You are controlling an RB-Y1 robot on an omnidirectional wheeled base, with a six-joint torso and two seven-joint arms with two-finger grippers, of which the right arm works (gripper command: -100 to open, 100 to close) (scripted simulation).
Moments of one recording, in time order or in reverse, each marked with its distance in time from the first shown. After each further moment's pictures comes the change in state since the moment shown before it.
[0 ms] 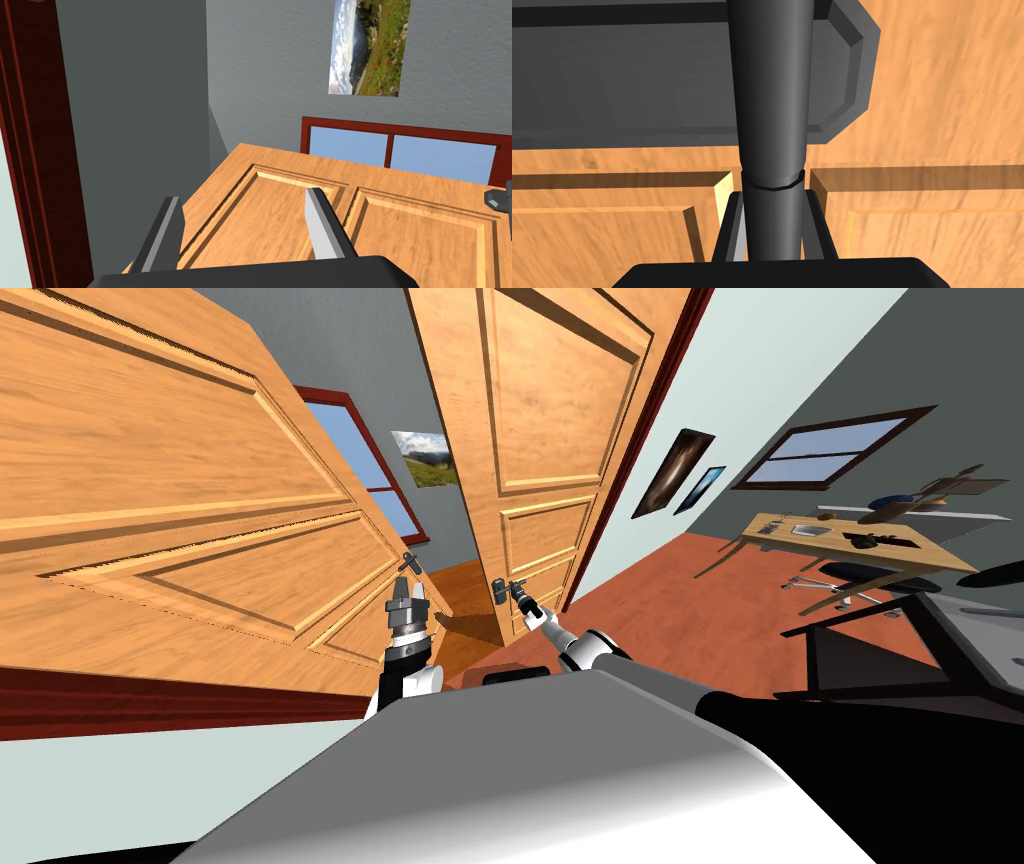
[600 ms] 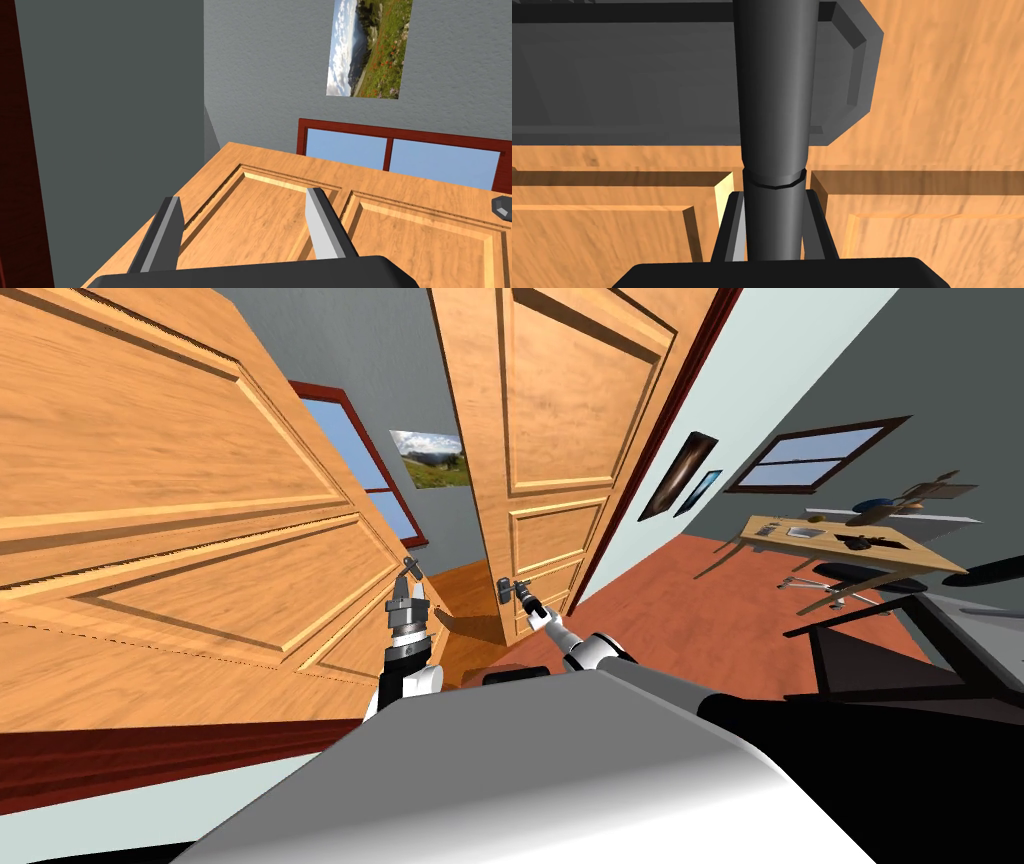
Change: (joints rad) arm 0.039 -0.029 -0.031 -0.052 -0.008 0.034 0.018
